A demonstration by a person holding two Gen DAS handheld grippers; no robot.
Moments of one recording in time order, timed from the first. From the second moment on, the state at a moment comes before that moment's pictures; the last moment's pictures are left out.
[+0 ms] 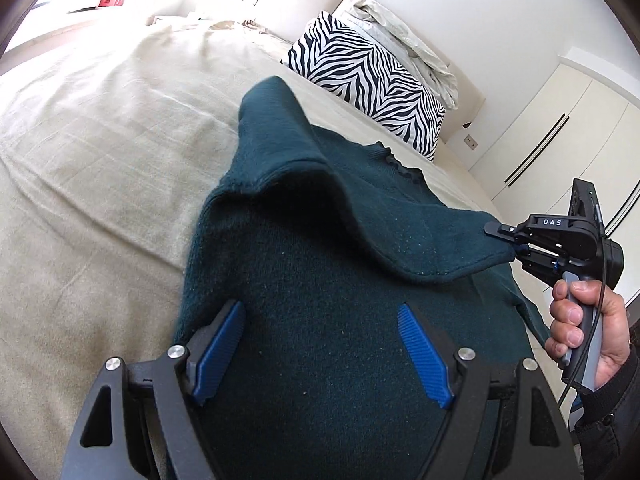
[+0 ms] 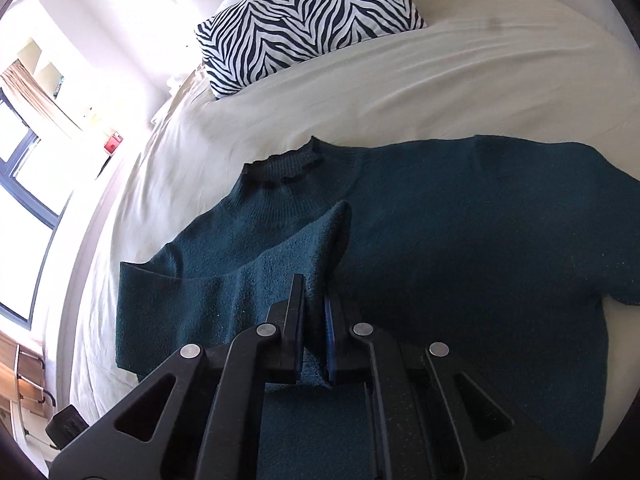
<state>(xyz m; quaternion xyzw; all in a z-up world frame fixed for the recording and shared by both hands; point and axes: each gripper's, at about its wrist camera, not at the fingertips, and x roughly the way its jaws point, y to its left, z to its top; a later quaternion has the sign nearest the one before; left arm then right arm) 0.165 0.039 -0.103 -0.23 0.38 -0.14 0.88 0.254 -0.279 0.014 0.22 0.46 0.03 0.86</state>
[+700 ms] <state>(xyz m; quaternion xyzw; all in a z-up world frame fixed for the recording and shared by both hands) 0.212 0.071 -0.040 -0.24 0.34 -0.11 0.90 0.257 -0.343 -0.046 0.27 0.46 0.00 0.84</state>
